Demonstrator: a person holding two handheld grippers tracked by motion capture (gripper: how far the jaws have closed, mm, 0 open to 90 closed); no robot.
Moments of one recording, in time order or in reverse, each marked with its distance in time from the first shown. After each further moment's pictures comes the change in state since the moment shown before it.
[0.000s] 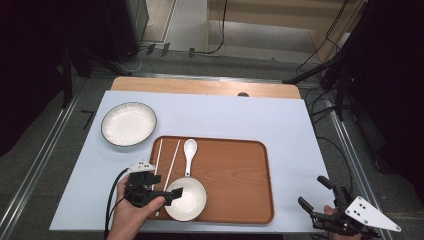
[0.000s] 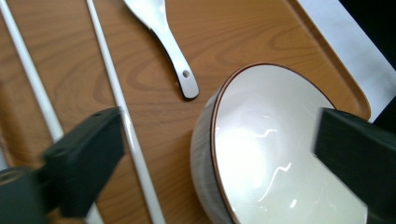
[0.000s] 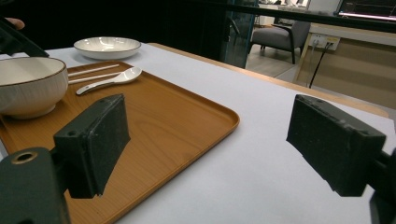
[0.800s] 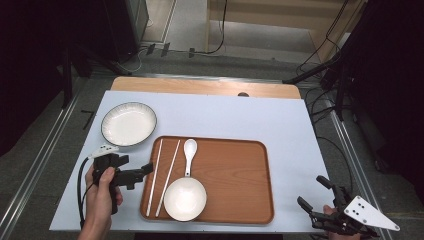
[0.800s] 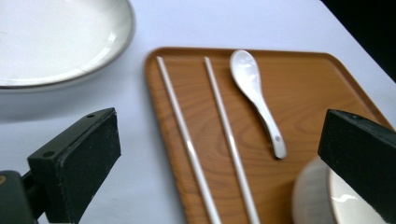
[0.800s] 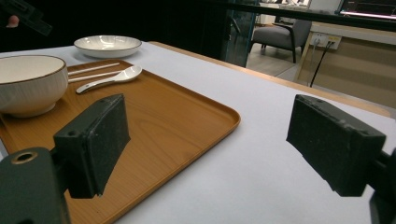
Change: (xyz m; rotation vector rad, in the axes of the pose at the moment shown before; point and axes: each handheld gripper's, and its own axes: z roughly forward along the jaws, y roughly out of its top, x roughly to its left) left arm 0.059 0.019 -0.043 -0.198 0.186 -0.097; right arm 0.000 -0.001 0.002 0.004 0.003 -0.002
